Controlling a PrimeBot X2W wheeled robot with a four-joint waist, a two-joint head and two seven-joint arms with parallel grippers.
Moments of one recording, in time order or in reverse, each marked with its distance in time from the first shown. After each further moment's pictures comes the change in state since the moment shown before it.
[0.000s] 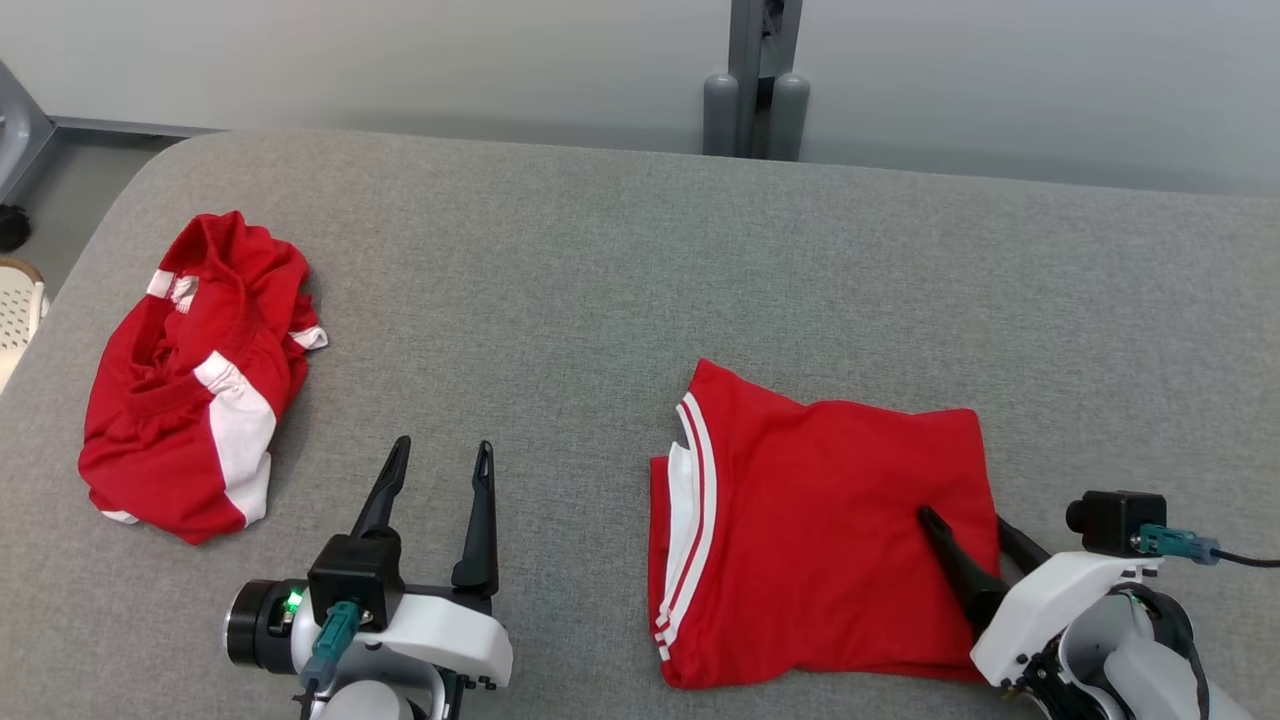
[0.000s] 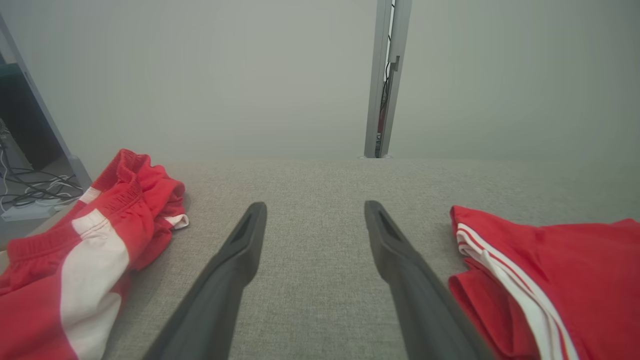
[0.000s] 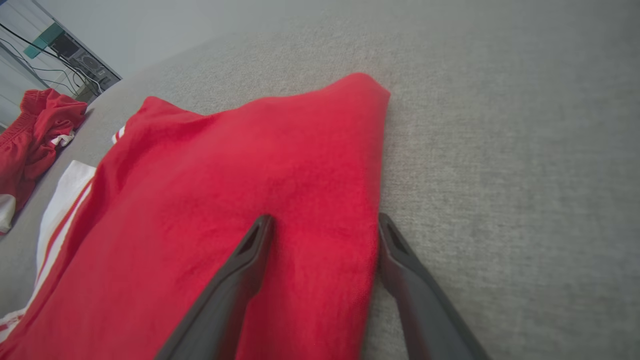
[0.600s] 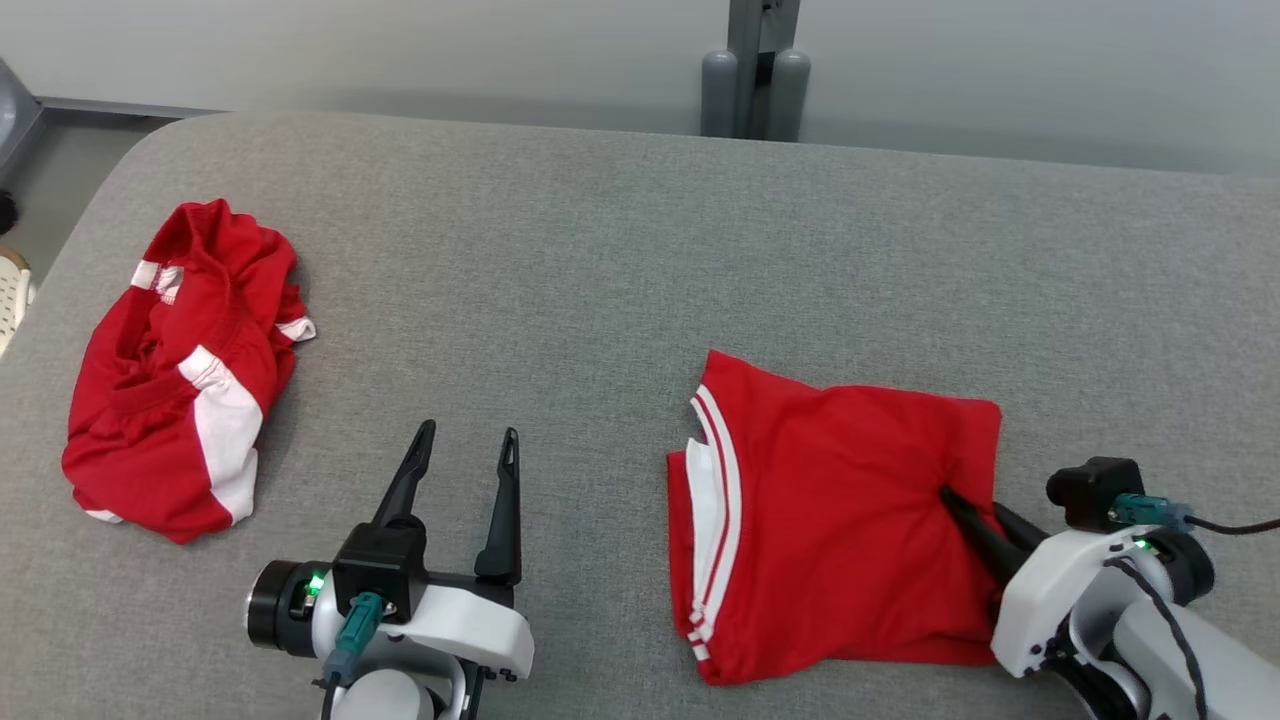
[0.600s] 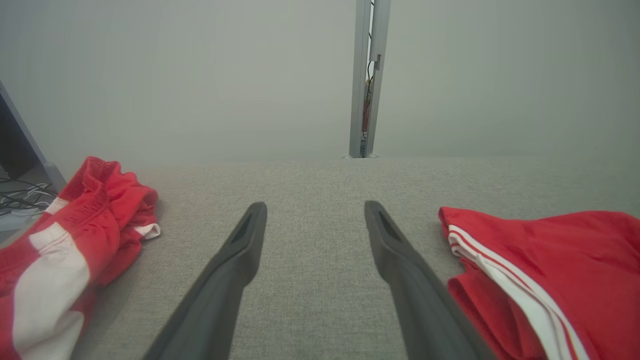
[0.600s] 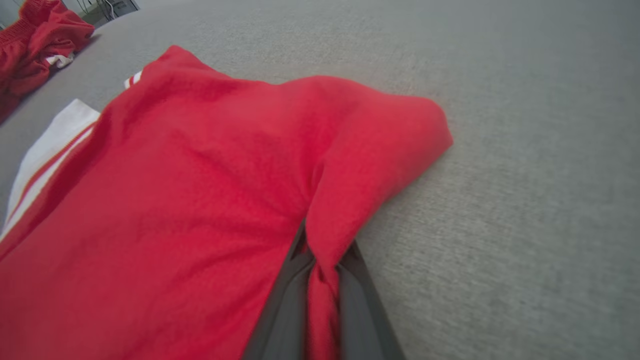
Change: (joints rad) left arm -0.020 0.000 -0.042 -0.018 -0.001 0.012 0.000; right arm -0.140 -0.099 0.259 0.065 -0.027 0.002 -0.072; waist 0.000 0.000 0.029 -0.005
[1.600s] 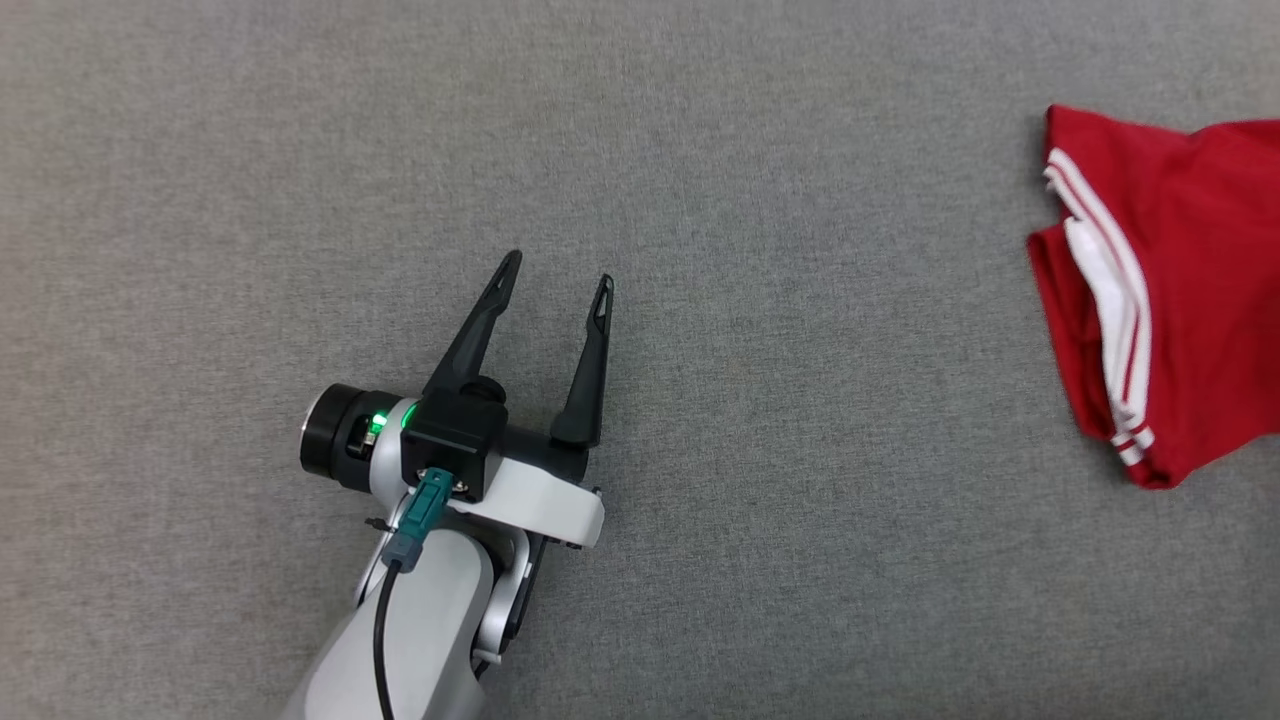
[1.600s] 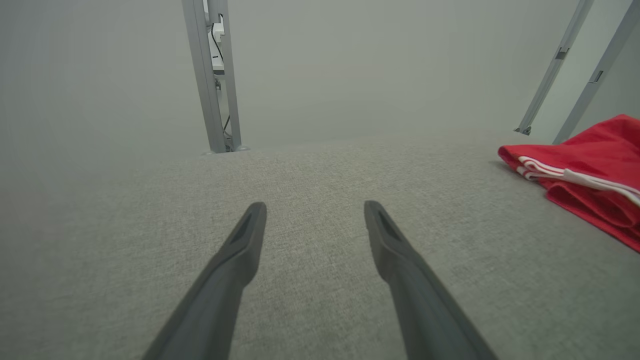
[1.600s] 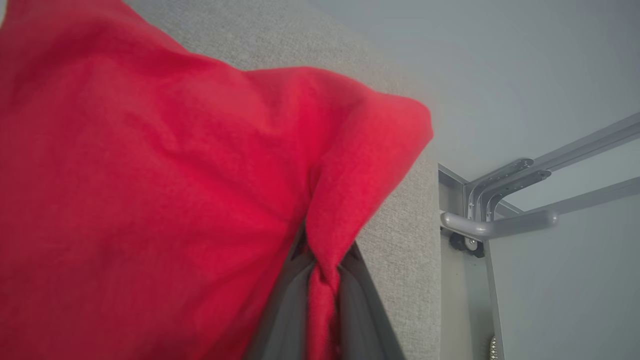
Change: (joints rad) left arm -0.239 -0.001 -0.155 -0.031 0.000 0.014 0.000; right arm -0.379 -0.416 0.130 0.162 -0.103 -0.001 -0.083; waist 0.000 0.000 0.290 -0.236
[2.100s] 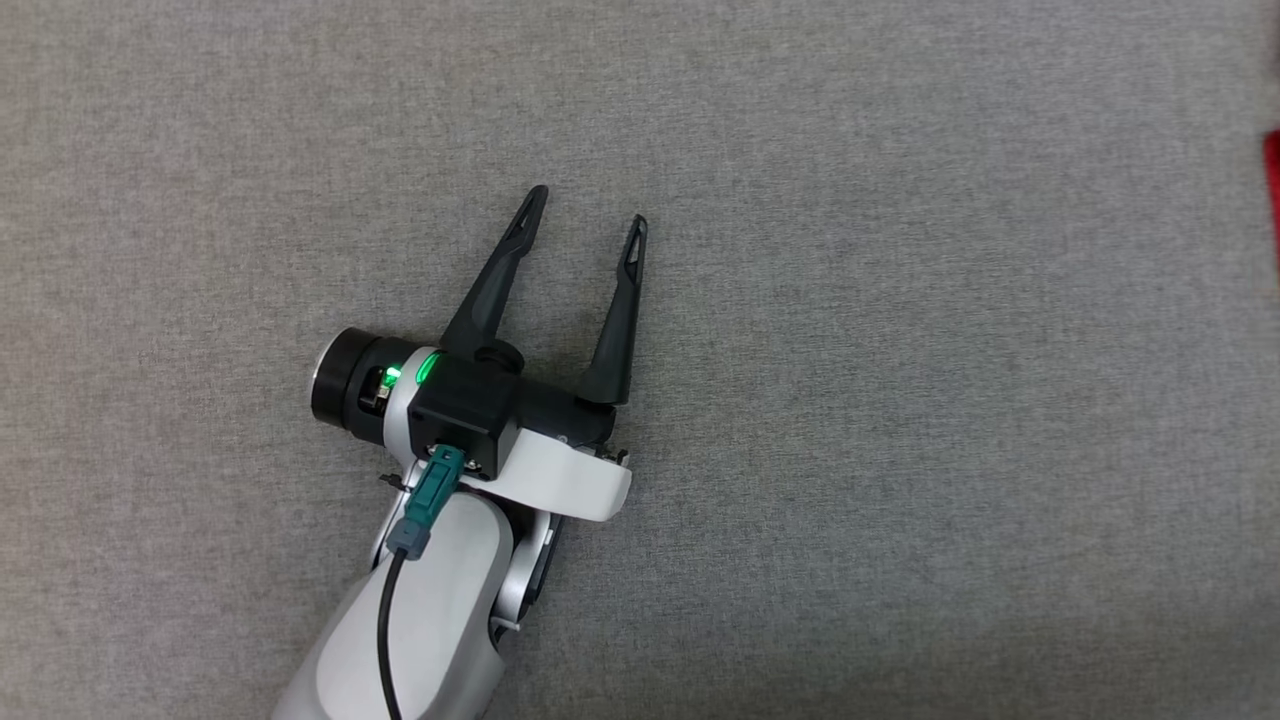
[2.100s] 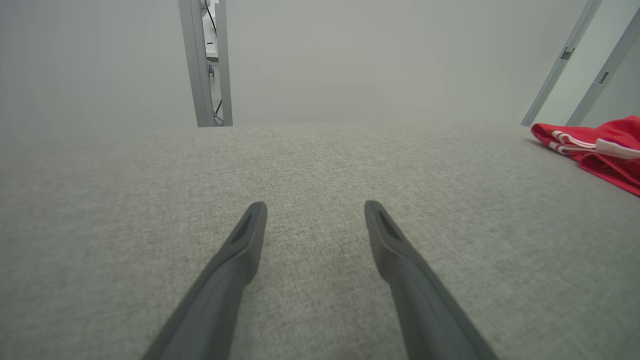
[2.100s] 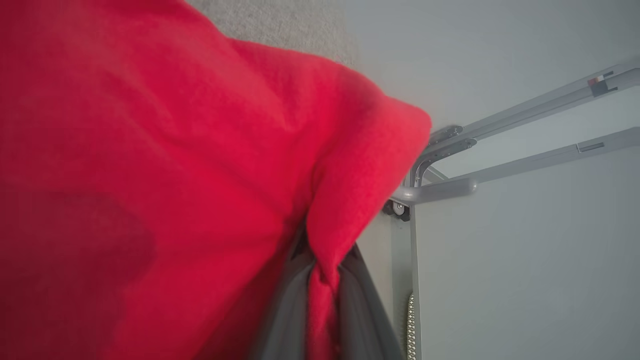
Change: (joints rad) left arm -0.069 -0.010 -0.004 -0.042 0.010 0.006 -0.006; right arm -0.148 -0.020 -0.166 0.262 -0.225 0.000 -0.008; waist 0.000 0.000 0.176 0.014
